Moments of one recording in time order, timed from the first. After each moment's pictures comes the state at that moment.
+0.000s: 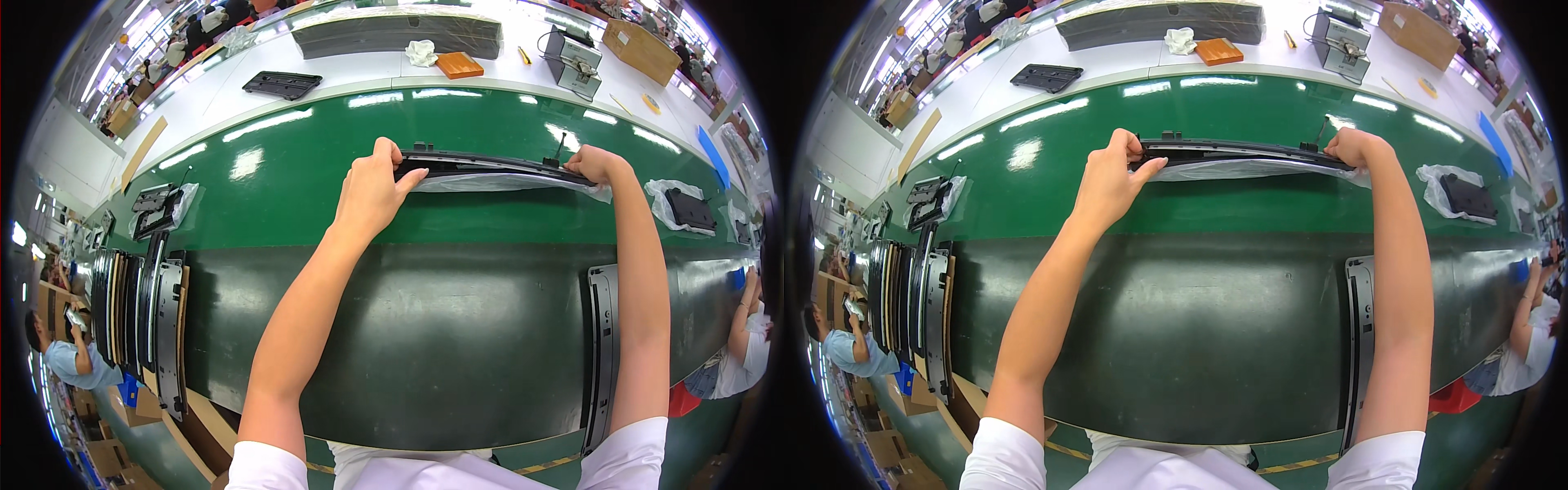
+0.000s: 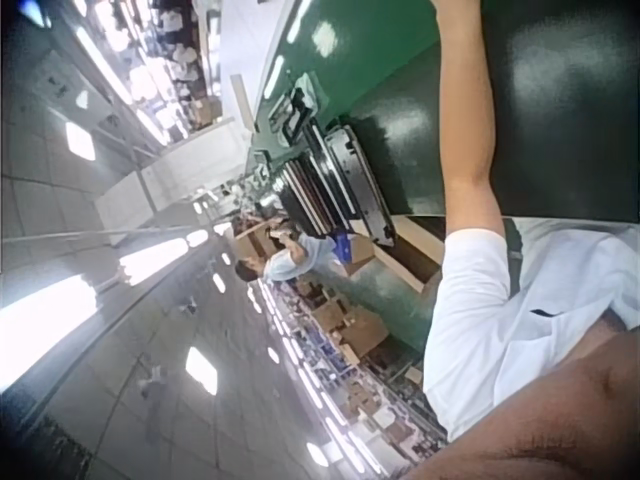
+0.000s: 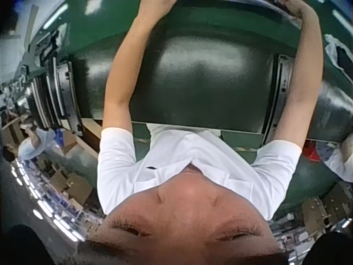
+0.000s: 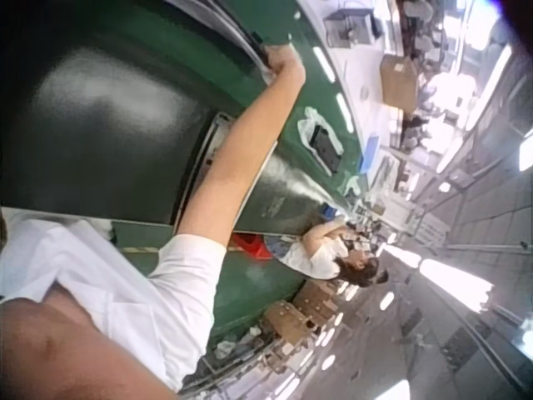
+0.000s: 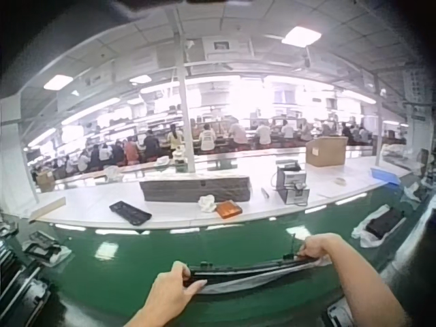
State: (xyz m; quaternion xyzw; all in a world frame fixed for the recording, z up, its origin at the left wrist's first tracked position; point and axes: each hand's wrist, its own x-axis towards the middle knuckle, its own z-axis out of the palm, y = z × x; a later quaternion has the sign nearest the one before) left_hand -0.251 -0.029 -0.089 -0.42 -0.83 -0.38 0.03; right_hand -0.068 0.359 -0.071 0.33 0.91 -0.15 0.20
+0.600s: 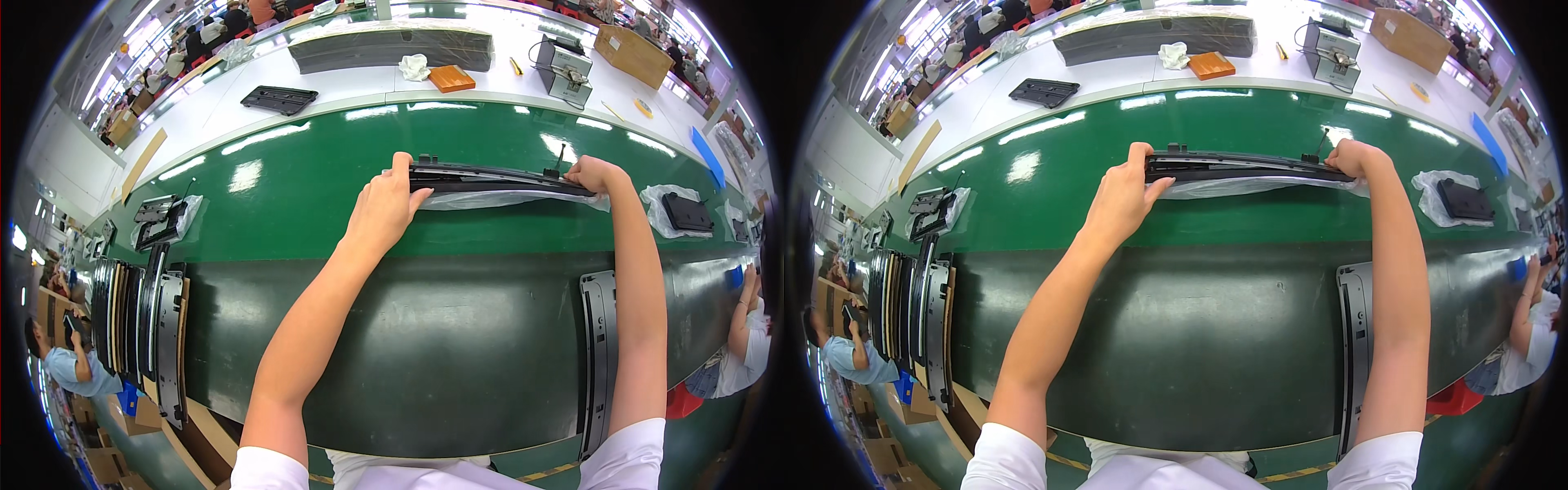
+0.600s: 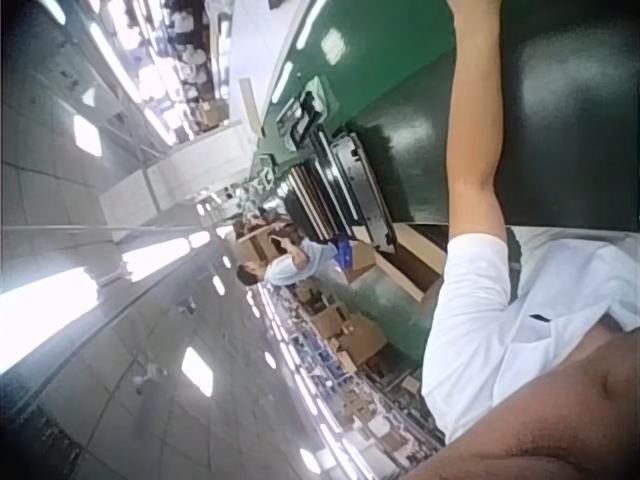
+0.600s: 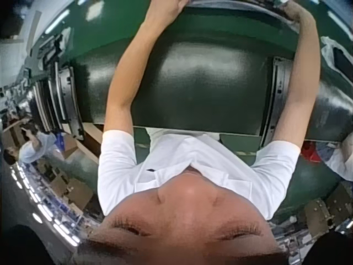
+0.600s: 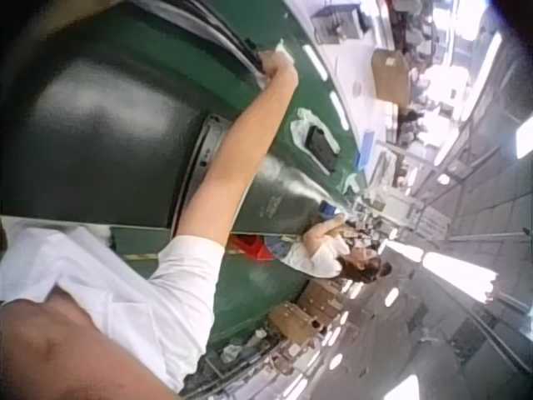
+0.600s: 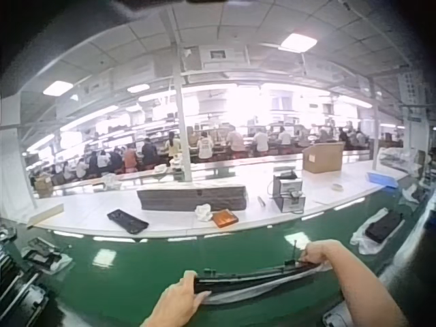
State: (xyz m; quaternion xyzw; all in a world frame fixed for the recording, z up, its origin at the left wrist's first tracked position) left_hand -0.235 -0.012 -0.090 -0.46 -0.84 -0.29 0.05; right_hand -0.054 0.375 -0.072 0.37 0.90 -0.14 0.19
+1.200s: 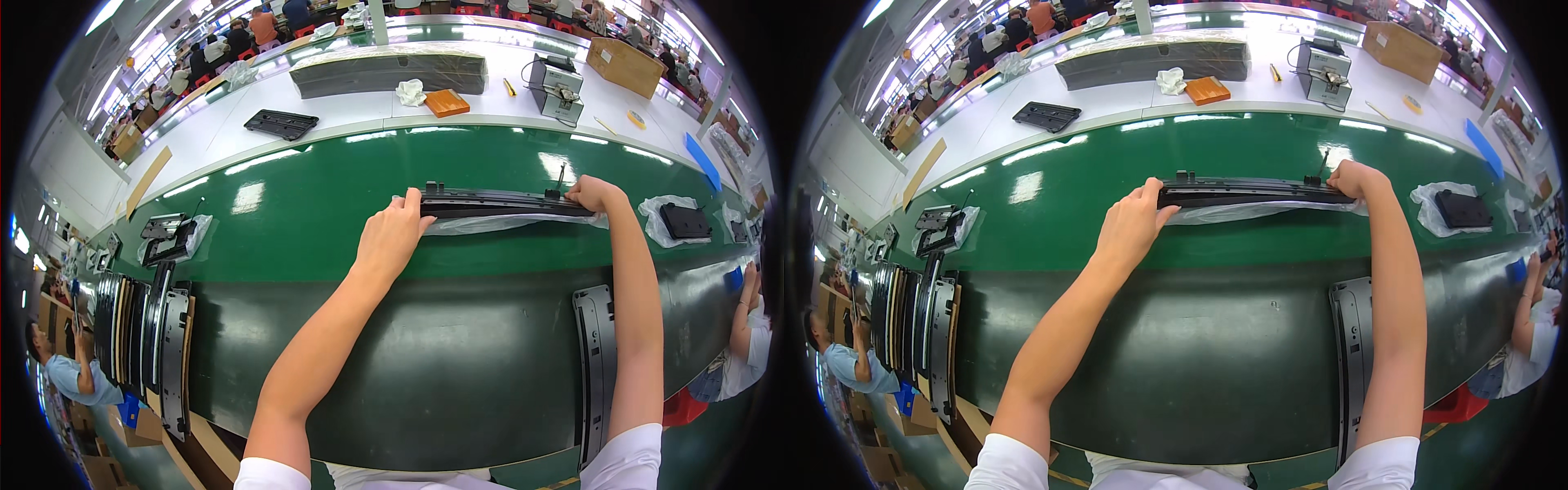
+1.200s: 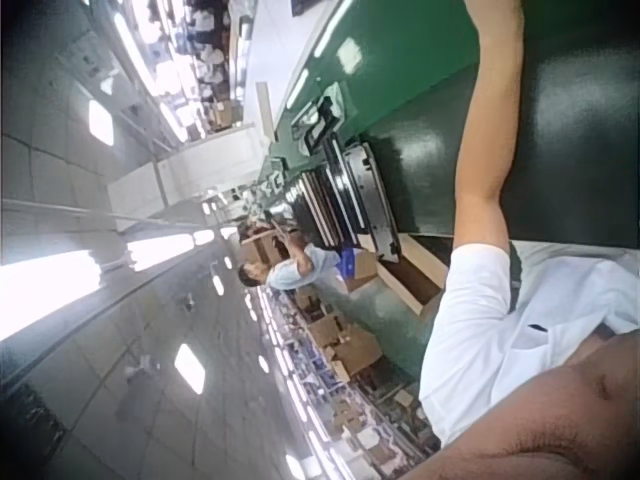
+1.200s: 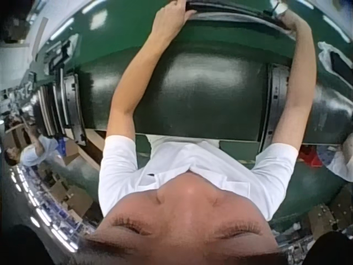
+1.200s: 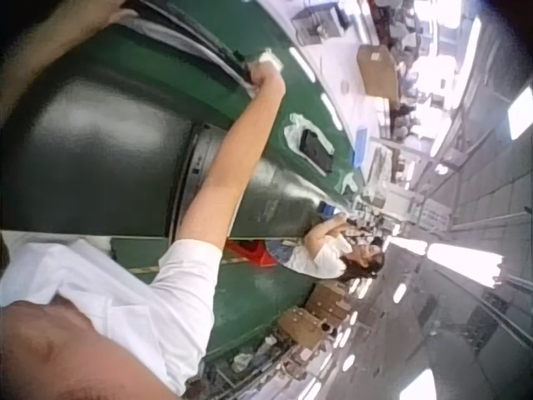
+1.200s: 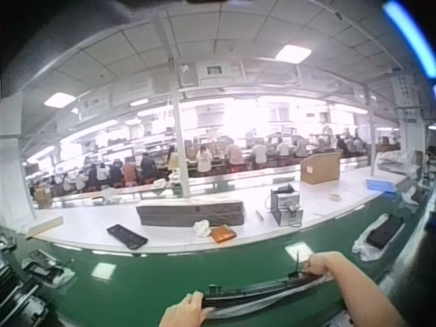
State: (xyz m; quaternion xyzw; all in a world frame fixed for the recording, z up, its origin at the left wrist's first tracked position) left_hand -0.224 -0.001 -0.097 -0.48 -0.85 -0.21 0.10; right_hand -0.033 0.400 -0.083 0.36 0.91 -0.15 0.15
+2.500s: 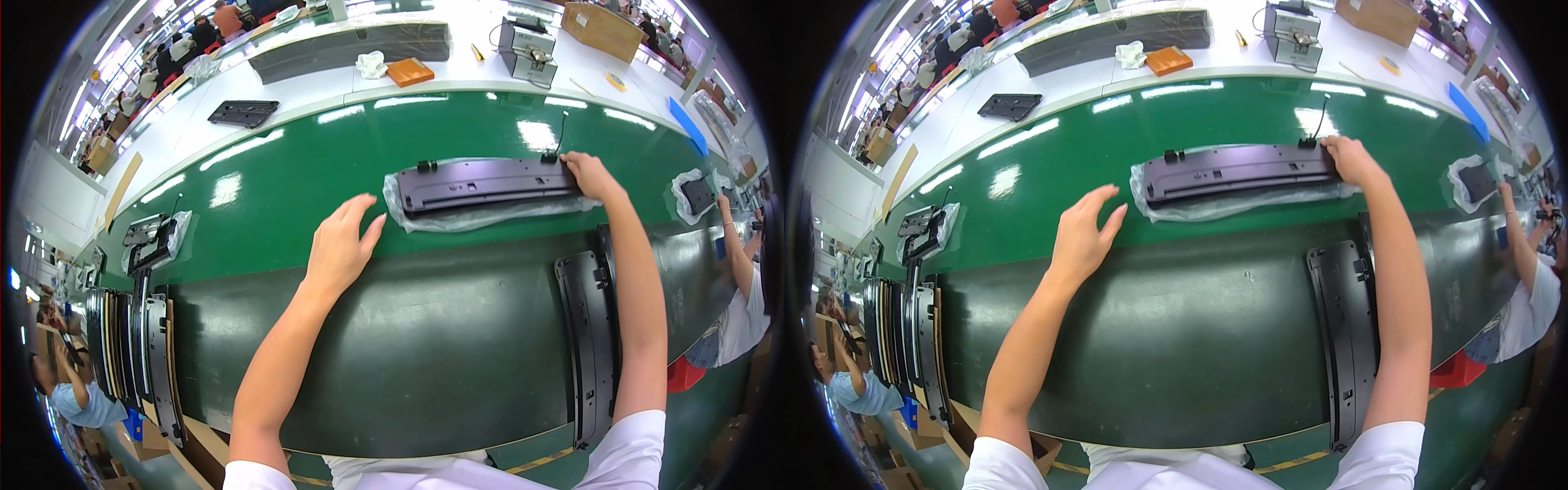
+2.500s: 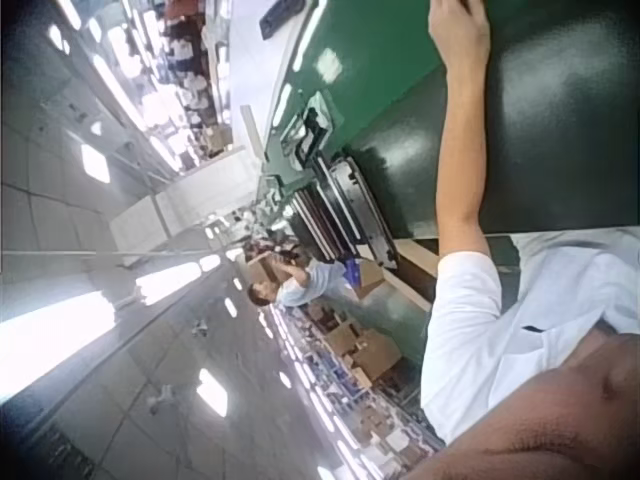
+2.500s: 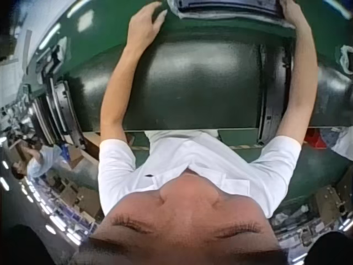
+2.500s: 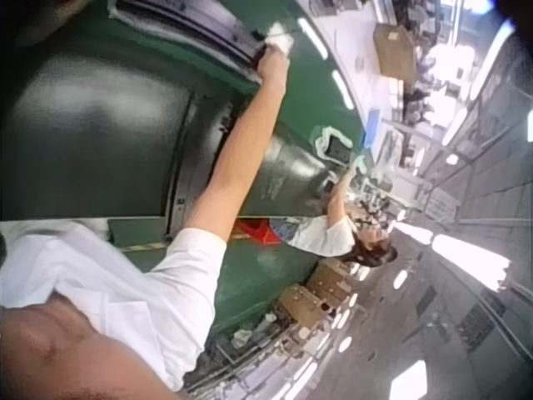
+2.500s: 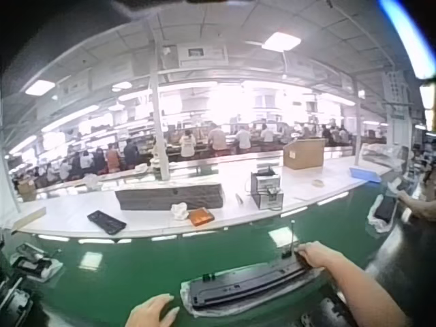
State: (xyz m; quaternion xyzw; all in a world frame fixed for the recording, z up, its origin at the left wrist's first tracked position) left_hand -0.207 -0.035 -0.114 -0.50 -0.78 -0.35 0.09; right_hand 0.038 0.421 -0.125 0.28 0.95 -0.10 -0.09
